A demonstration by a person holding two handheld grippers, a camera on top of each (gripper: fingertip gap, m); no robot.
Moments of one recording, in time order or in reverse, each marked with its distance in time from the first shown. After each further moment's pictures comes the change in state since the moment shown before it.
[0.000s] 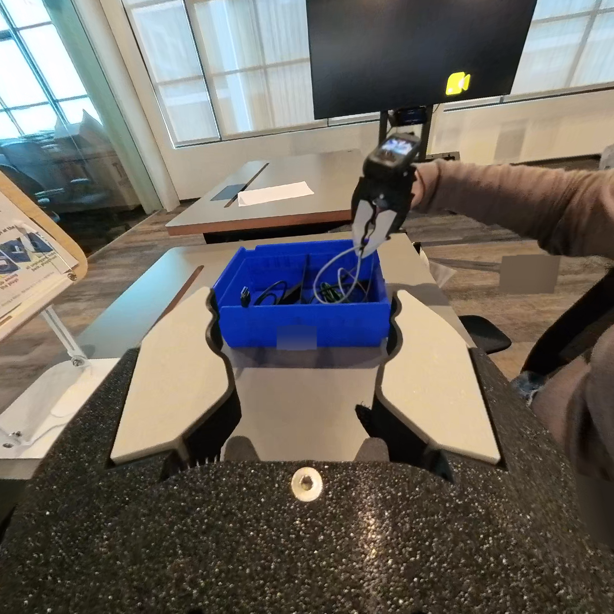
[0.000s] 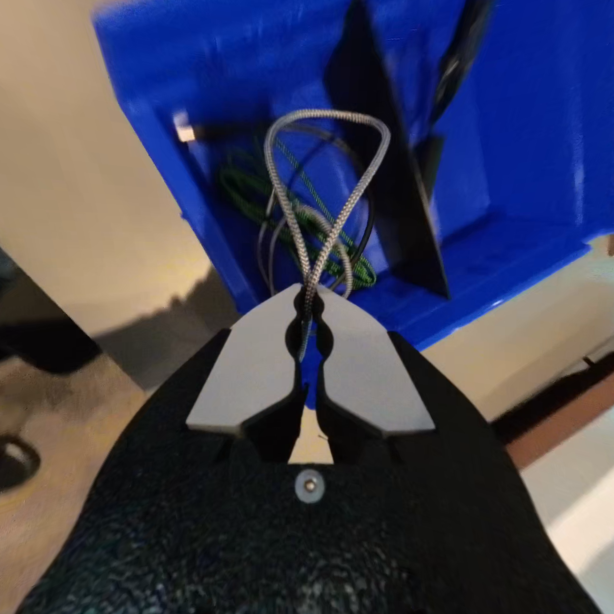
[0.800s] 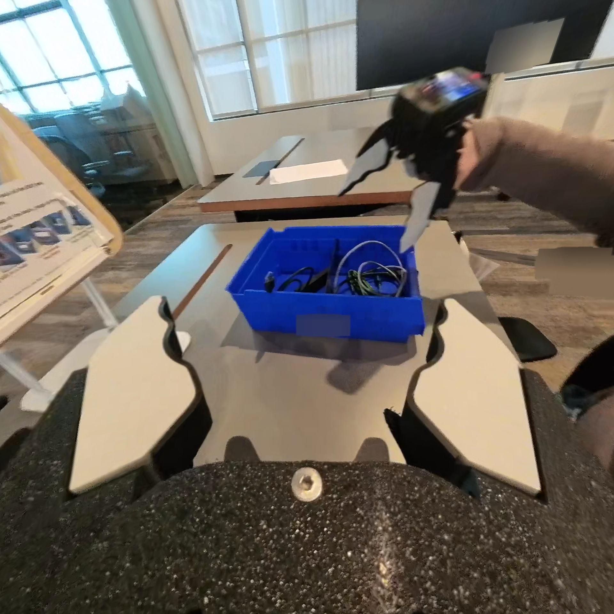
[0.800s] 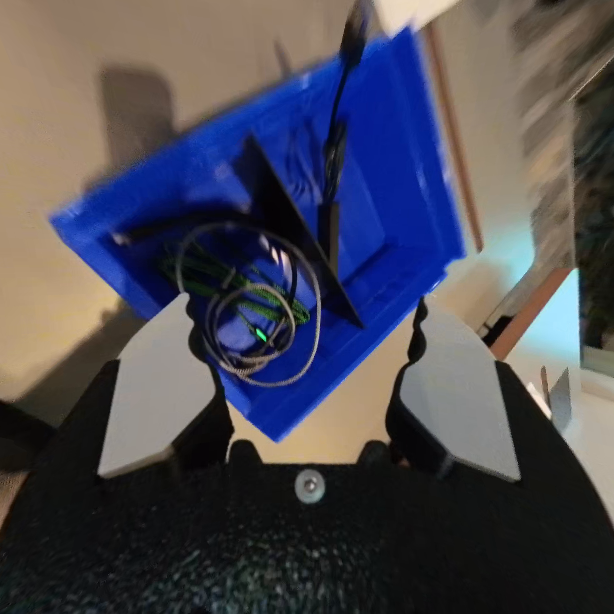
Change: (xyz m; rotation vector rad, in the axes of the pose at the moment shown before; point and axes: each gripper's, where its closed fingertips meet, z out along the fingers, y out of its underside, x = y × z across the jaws) left arm -0.017 0.009 0.011 -0.069 -0.127 -0.008; right arm 0.040 -0.060 -0.017 -0.055 0.253 0.046
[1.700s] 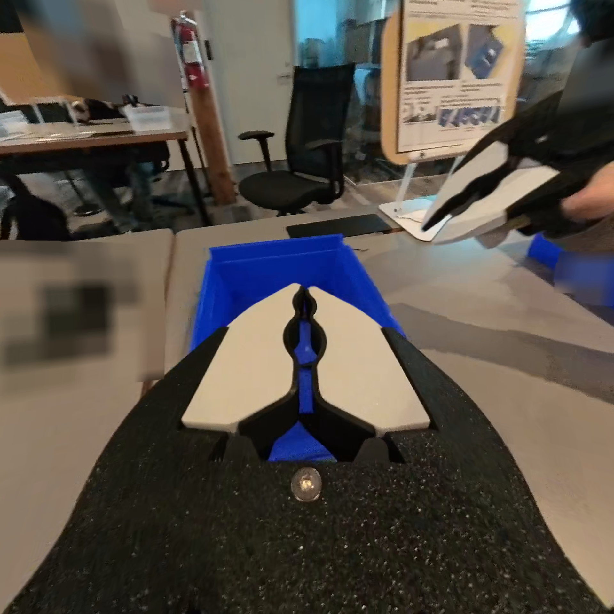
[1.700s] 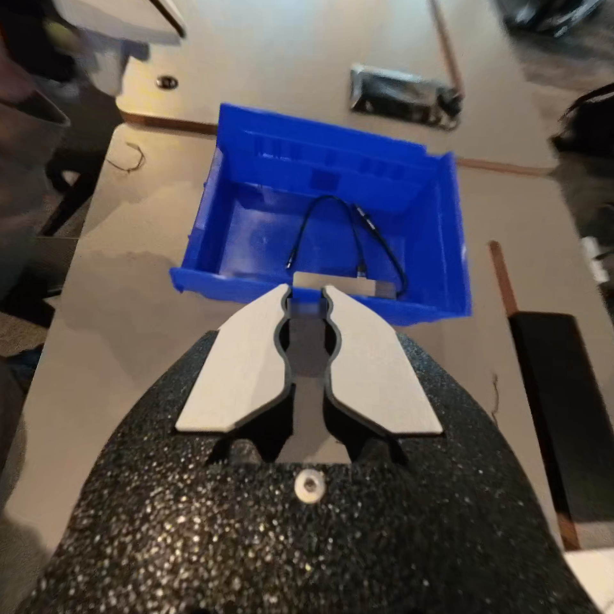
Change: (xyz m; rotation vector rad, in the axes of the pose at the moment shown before) left arm -0.002 0.071 -0.367 -0.111 -1.088 -0.255; right arm -0.195 -0.437 -0.009 0.774 -0.633 -0.292
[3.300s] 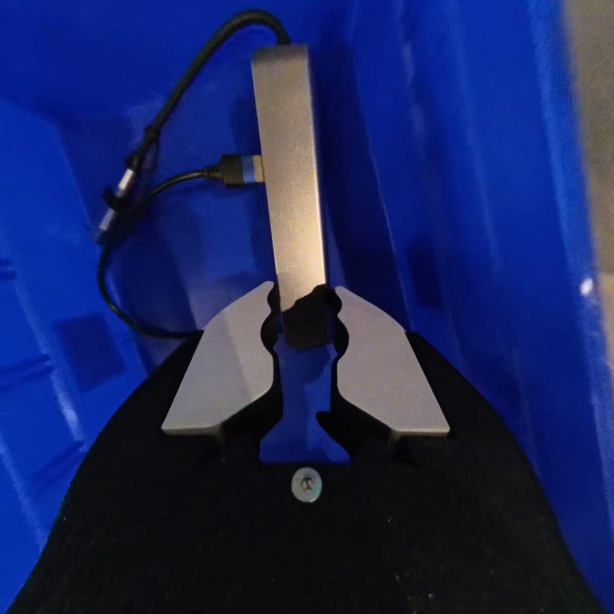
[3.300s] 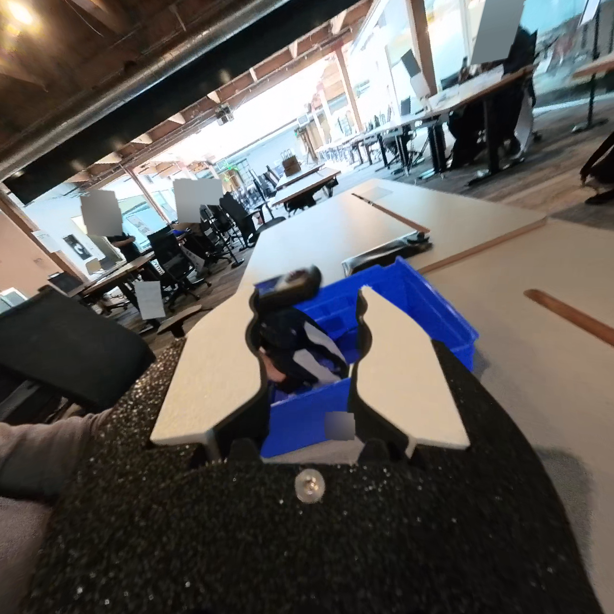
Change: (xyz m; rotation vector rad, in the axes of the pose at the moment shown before) left arm 0.006 0.167 0.147 -0.936 0.002 0.002; right arm 0.072 -0.026 -0.033 0.689 -0.117 0.567
